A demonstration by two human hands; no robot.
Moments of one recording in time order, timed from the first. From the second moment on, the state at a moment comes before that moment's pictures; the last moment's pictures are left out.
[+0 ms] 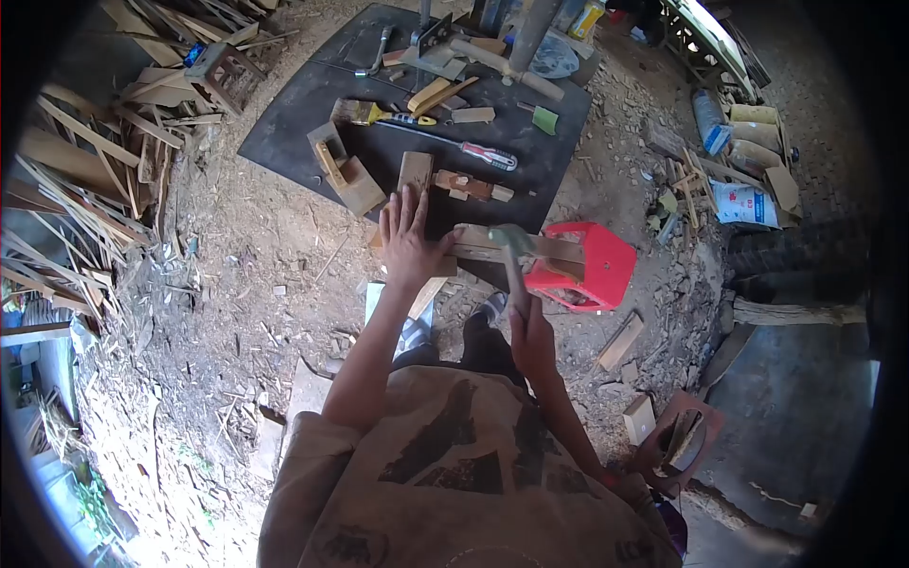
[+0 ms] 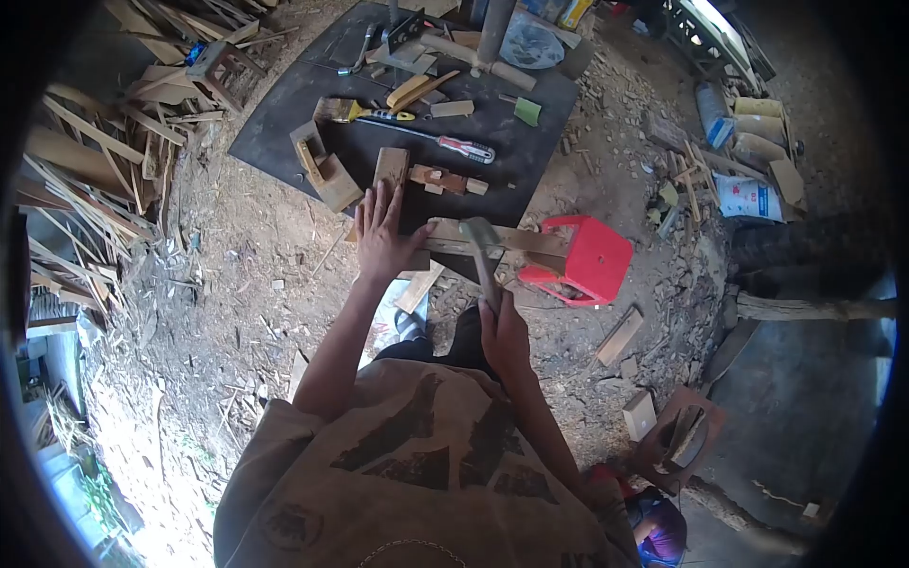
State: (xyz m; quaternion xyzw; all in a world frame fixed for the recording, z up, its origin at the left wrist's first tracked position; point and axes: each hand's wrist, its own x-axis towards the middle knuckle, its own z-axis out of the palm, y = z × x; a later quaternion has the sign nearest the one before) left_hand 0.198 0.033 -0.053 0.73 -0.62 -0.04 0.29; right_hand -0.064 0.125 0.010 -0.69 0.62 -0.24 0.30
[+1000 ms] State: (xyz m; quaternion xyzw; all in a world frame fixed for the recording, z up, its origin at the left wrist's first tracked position) left_hand 0.198 0.029 -0.055 0.73 -0.63 -0.05 0.26; right_hand -0.066 0.138 0.000 -0.55 0.58 -0.48 0.36
